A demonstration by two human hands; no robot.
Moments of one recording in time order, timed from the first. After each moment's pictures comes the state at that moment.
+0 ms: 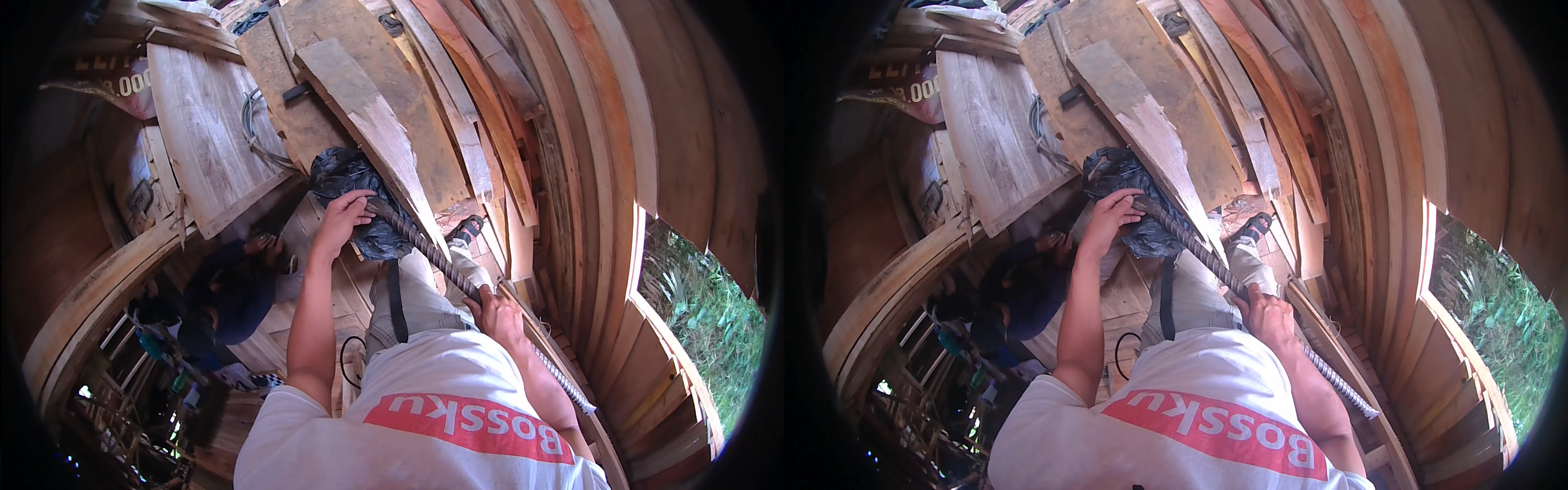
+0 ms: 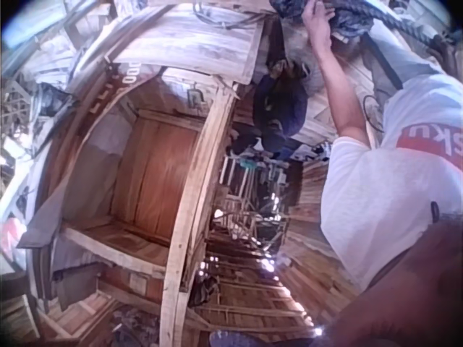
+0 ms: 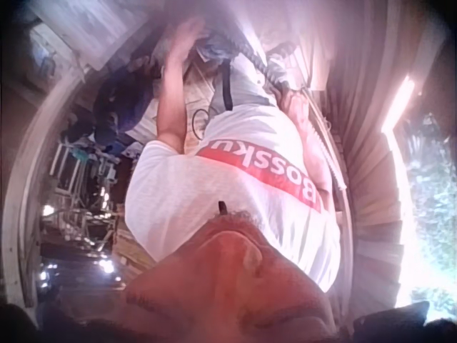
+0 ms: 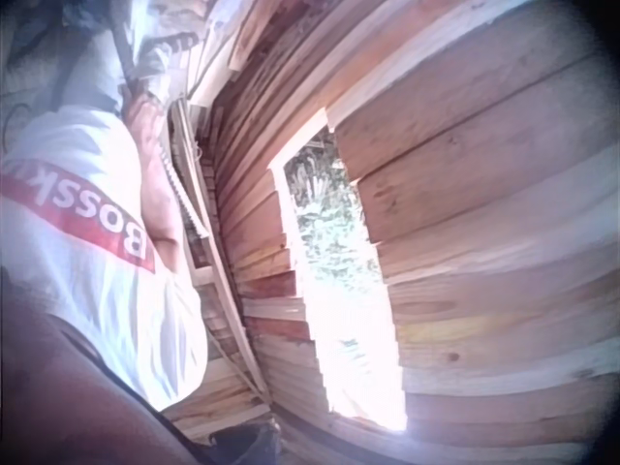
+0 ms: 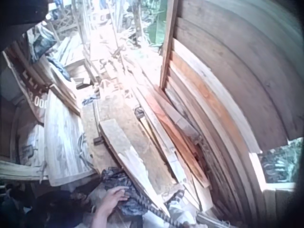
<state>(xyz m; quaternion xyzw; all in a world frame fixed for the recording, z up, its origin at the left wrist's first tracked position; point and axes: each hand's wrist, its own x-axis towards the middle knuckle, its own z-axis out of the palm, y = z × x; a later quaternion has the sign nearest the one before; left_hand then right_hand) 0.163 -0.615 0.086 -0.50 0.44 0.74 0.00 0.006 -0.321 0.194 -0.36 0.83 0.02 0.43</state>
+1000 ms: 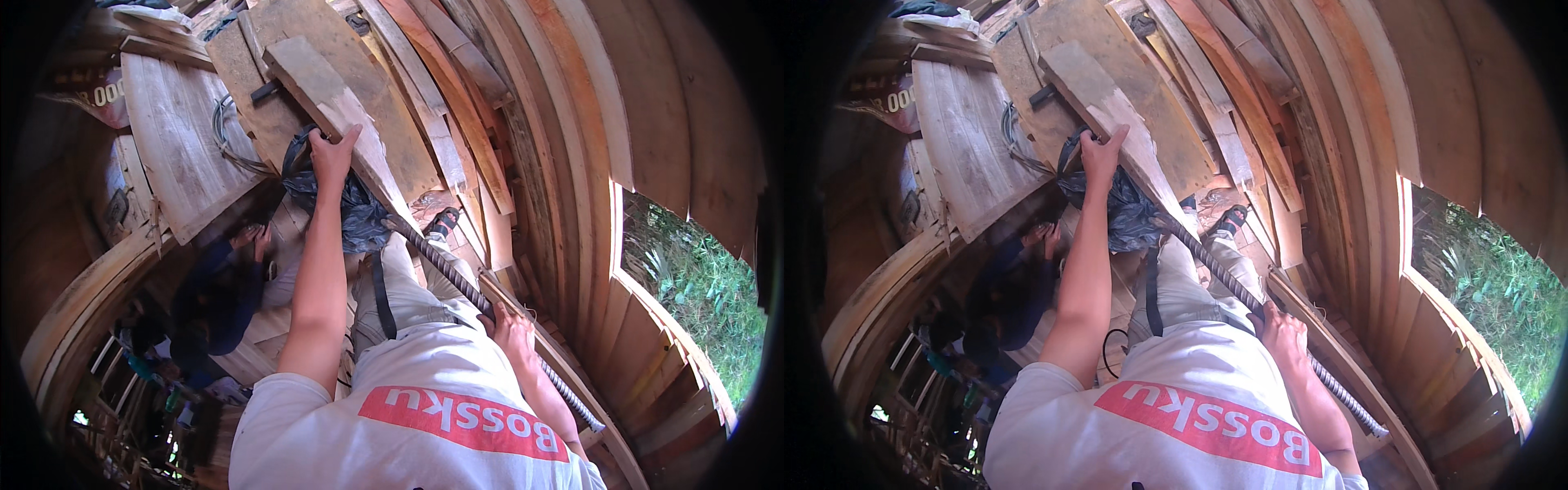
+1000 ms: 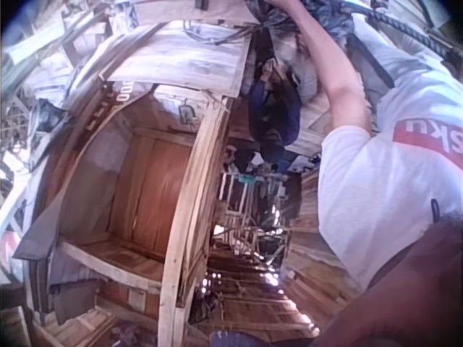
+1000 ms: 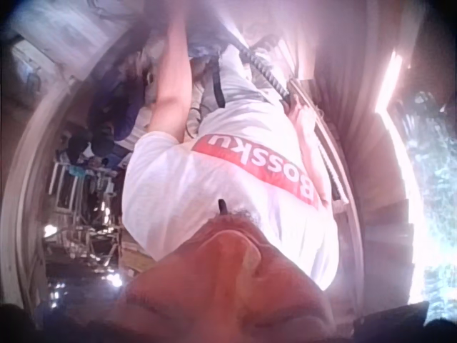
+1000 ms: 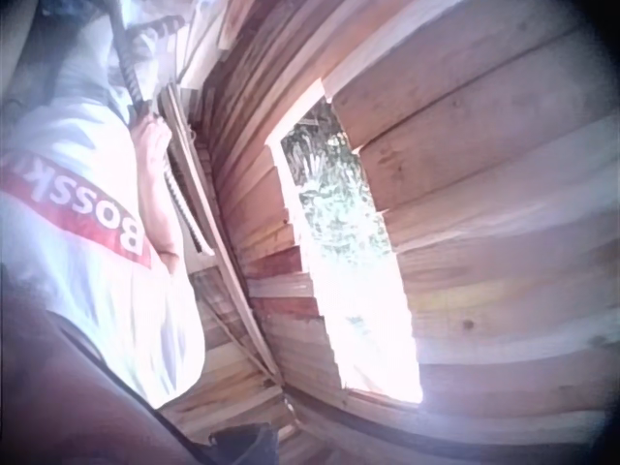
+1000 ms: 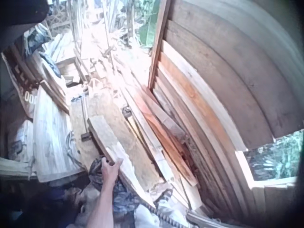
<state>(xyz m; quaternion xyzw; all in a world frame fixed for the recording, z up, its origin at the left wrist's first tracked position) 0.065 -0.643 0.034 -0.62 0.62 0.46 -0.13 0.004 -0.258 0.242 -0.31 0.85 0.10 0.41</state>
